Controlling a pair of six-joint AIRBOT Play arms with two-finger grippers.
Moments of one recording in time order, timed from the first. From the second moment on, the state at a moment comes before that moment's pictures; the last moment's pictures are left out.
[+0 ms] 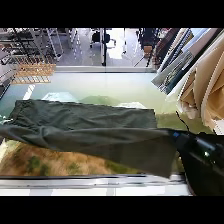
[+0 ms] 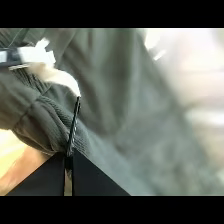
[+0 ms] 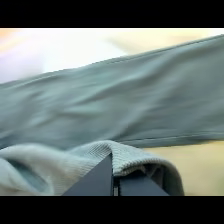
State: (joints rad) left arm 1.00 -1.72 1.62 0.86 -1.36 -1.11; right arm 0.06 -0.41 0.84 -1.30 1.06 1.90
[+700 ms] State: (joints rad) left arm 0.94 -1.73 1.57 1.35 -1.40 -1.17; right arm -0.16 -1.34 1.00 -1.29 1.20 1.51
